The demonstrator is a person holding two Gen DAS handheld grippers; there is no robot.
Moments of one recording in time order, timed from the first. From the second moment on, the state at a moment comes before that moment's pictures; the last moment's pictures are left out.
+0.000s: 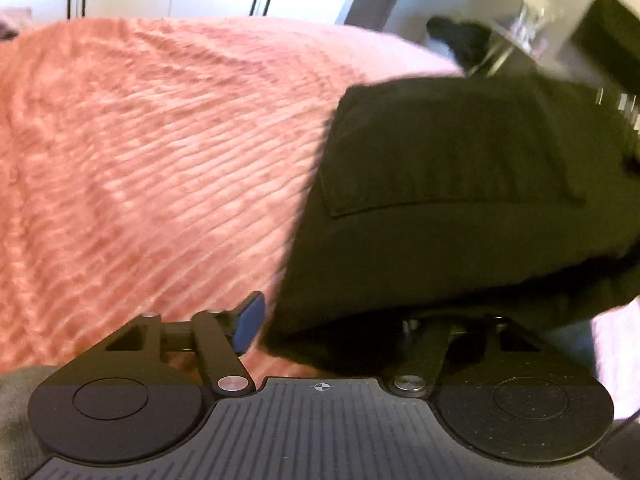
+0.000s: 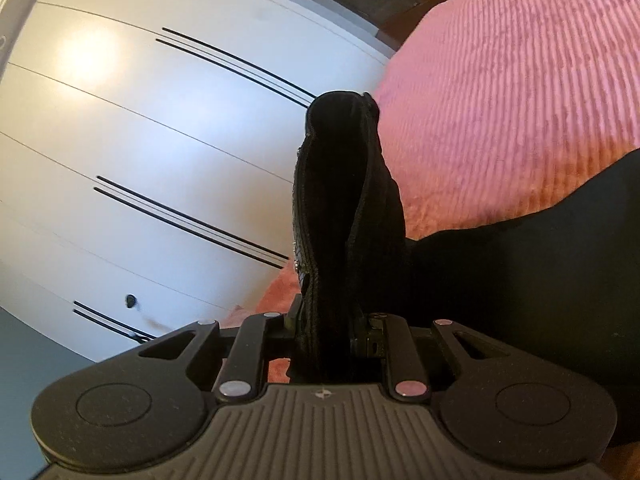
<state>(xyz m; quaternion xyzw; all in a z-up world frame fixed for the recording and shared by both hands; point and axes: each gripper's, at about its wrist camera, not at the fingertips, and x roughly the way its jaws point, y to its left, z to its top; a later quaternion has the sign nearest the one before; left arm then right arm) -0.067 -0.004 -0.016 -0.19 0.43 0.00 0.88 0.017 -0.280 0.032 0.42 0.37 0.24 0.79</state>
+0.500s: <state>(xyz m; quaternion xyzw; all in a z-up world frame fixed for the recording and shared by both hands) -0.096 -0.042 0.010 -0.06 0.36 -0.10 0.93 -0.015 -0.339 0.031 0.36 0.37 0.15 0.84</state>
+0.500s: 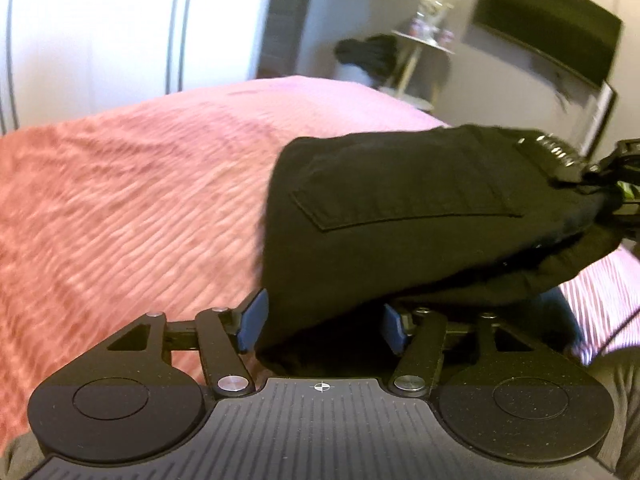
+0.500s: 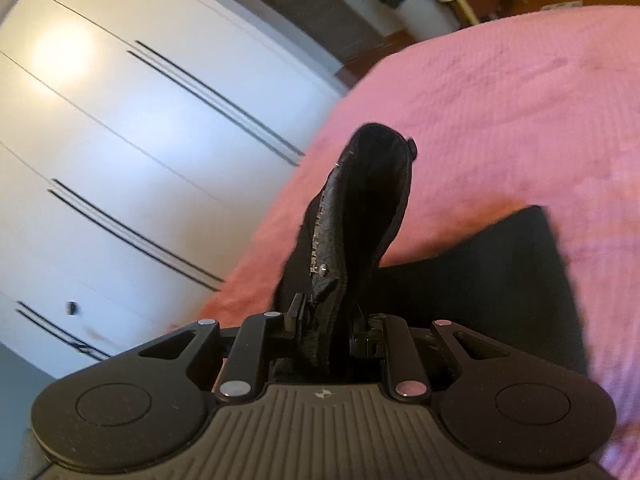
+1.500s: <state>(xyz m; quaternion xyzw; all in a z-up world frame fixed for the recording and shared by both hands) -0.041 -0.067 -0.043 -0.09 0.47 -0.07 0.88 -0.008 -0.285 -0.033 0.27 0.52 0.00 0.81</state>
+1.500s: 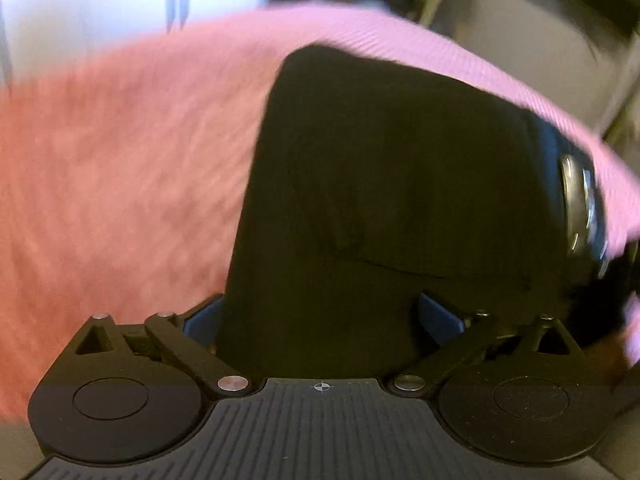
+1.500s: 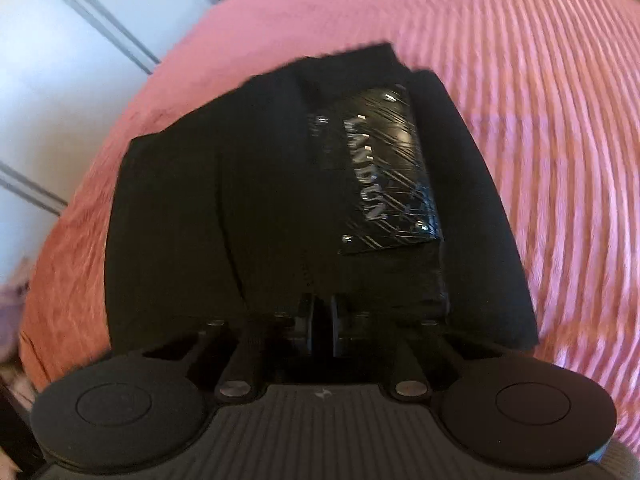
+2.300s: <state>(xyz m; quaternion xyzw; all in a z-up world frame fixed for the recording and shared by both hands) -0.071 -0.040 -0.010 -0.15 0.30 -0.05 0.94 0.100 -0.259 -0.027 0.15 0.47 -0.02 0.87</state>
